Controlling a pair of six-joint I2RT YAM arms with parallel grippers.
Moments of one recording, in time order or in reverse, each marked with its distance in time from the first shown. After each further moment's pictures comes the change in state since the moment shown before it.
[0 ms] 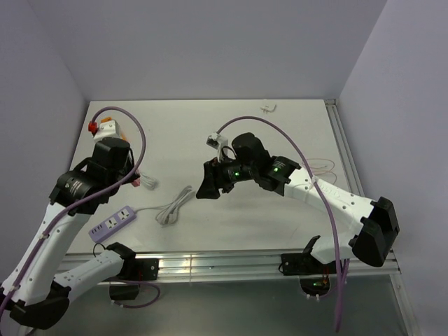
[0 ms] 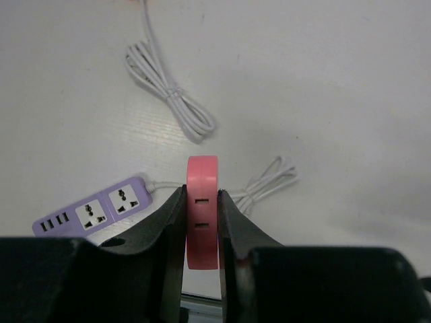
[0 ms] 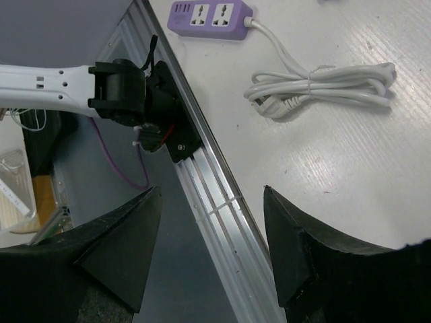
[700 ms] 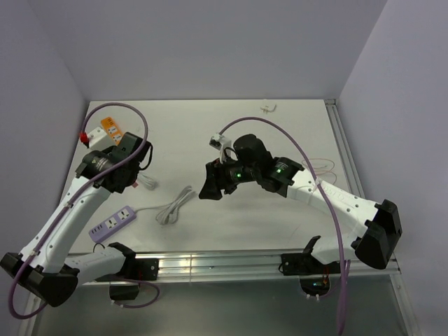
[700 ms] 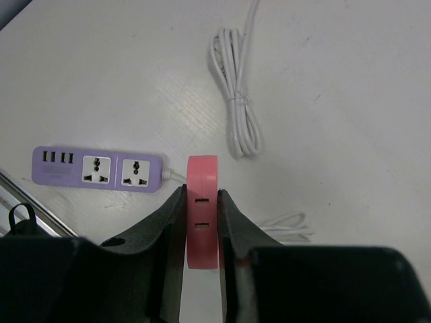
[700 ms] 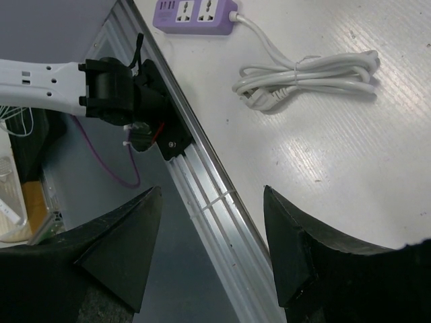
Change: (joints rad) left arm 0.003 0.198 0.030 -0.215 -0.292 -0.573; right arm 0.011 -0.028 -0.002 -0.050 0.060 -0.001
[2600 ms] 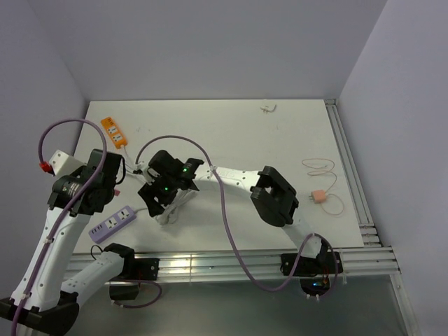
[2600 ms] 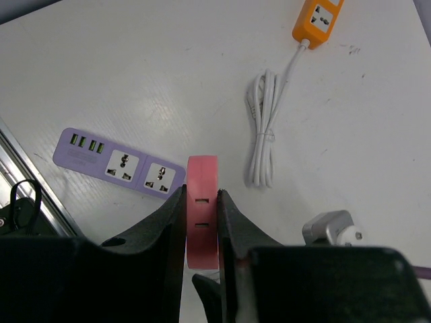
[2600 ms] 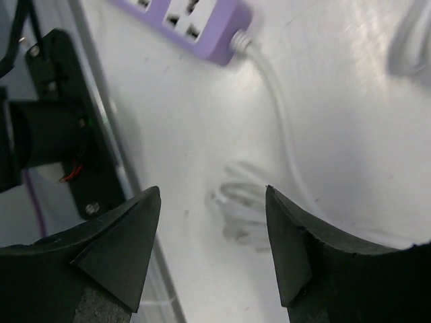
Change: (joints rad) left arm 0.184 -0.211 -0.109 -0.054 -0.007 -0.158; right arm 0.236 0.873 0.671 -0.097 0.036 -0.272
